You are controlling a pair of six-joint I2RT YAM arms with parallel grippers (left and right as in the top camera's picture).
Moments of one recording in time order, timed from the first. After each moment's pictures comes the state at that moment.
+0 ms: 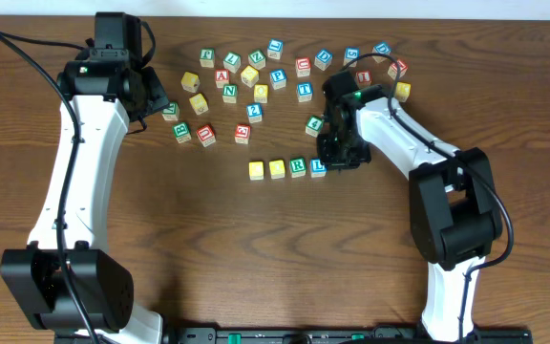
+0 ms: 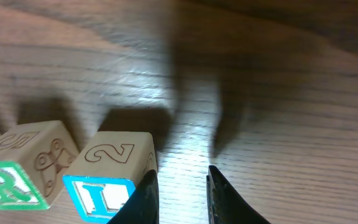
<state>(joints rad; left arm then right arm) -0.01 1.72 1.63 -1.02 -0.17 -0.44 0.38 2.12 1.55 -0.97 -0.14 0.29</state>
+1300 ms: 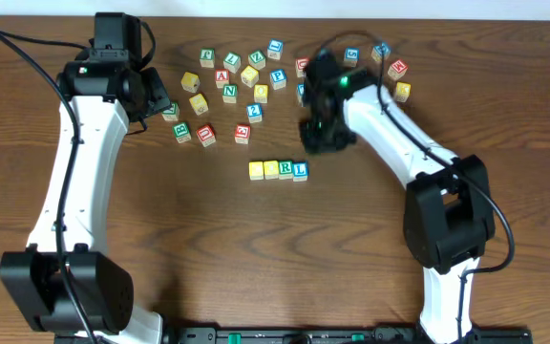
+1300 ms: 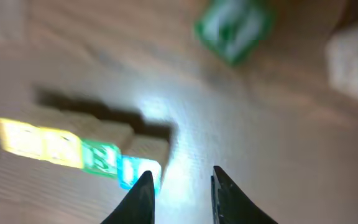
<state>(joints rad) -0.01 1.71 1.63 -1.03 -0.13 -0.41 0.44 2.12 1.76 -1.07 -0.14 0.23</state>
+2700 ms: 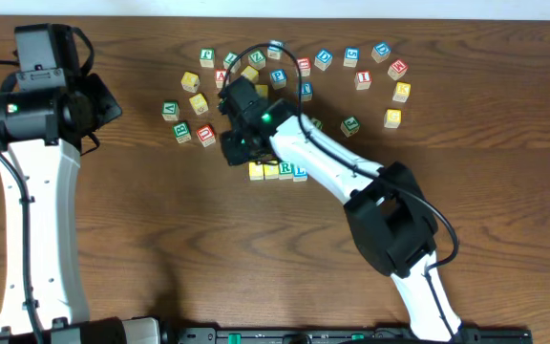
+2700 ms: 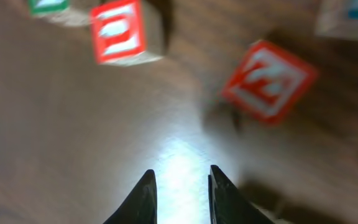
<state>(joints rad) 0.14 1.51 1.63 -1.12 -0.17 -0.40 0.73 2.27 1.84 -0.71 -0.19 0.38</state>
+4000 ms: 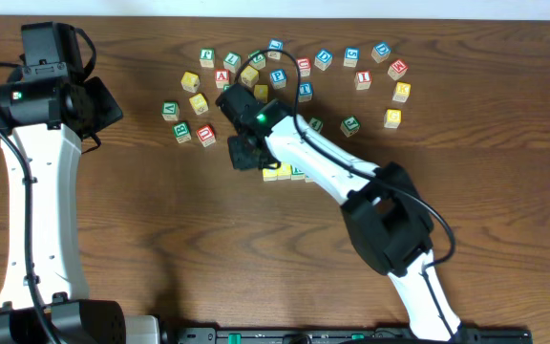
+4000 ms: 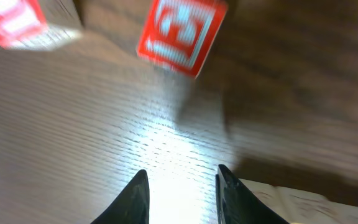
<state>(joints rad) 0.16 1.57 1.63 -1.14 -0.17 -0.40 0.73 2.28 1.88 -0.87 -0.04 0.51</state>
